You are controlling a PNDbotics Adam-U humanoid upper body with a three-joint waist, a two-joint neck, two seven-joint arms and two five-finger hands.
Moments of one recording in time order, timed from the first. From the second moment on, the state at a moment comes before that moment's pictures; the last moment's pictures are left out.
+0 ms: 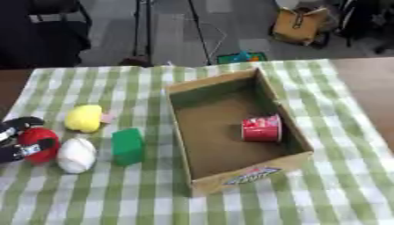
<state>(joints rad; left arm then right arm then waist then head) -0.39 0.82 -0.13 -1.47 -0.46 0.13 -0.34 -0.47 -0.24 -0.24 -1.98 0.47 -0.27 -0.79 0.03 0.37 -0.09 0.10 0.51</state>
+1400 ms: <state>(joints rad) -0.42 0.84 -0.12 -1.48 -0.39 0.12 -0.45 -0.47 -0.24 -0.24 -1.98 0.45 -0.27 -0.79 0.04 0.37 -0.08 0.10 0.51</state>
